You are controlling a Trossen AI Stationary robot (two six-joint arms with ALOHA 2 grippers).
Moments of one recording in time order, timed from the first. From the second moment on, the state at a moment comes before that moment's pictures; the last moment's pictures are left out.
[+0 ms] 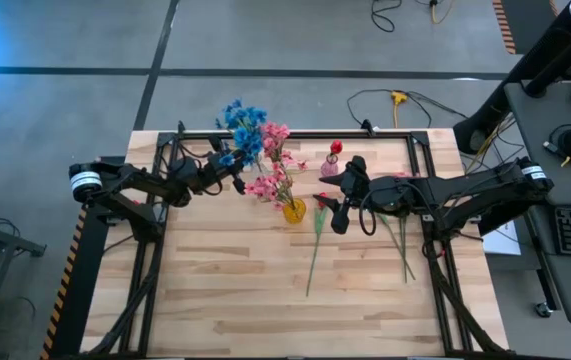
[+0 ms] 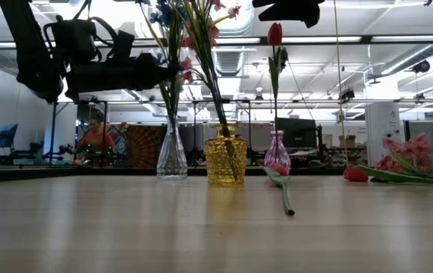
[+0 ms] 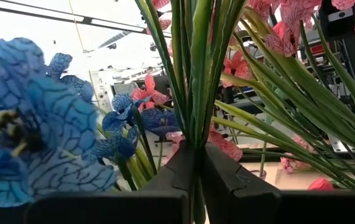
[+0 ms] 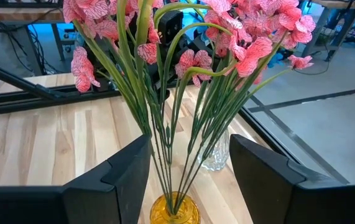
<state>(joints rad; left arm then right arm) 0.46 1.49 0.32 1.44 -0.02 0.25 0.13 1.21 0.99 -0.09 0.47 0.10</state>
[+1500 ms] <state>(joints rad) 0.46 1.49 0.32 1.38 -0.03 0.25 0.13 1.21 0.99 -0.09 0.47 0.11</state>
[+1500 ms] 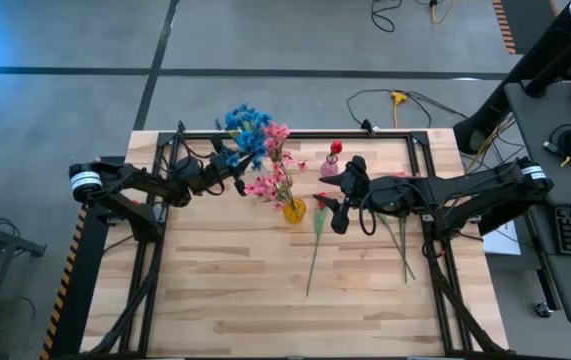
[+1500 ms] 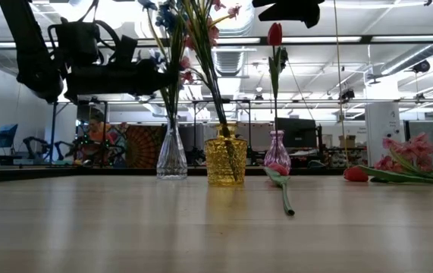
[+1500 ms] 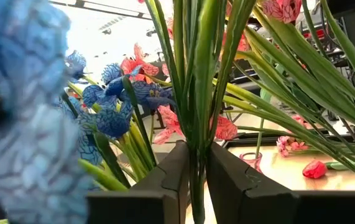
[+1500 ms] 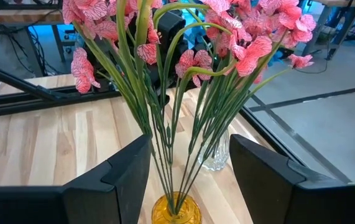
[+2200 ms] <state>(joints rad) 0.46 1.49 0.32 1.37 -0.04 0.24 0.13 1.21 0.99 -0.09 0.47 0.10</state>
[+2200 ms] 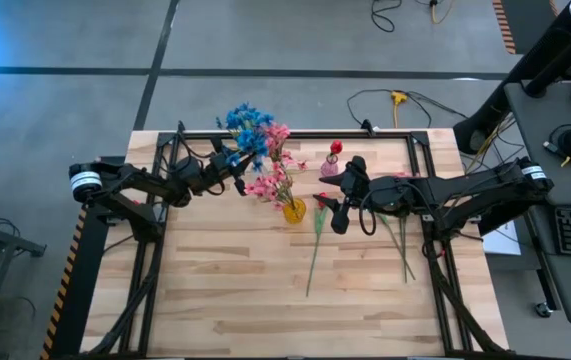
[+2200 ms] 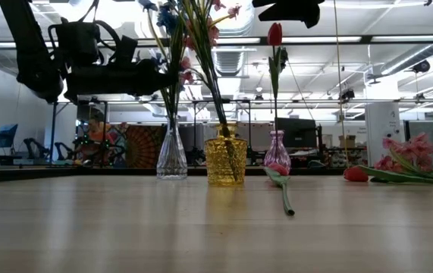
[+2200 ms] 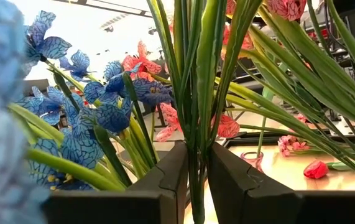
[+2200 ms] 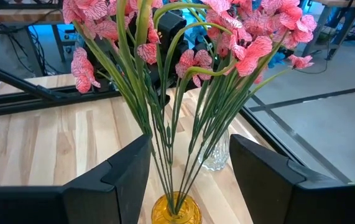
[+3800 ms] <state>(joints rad) 0.45 1.49 0.32 1.33 -0.04 0.20 0.13 1.21 0.99 -0.10 0.47 0.11</state>
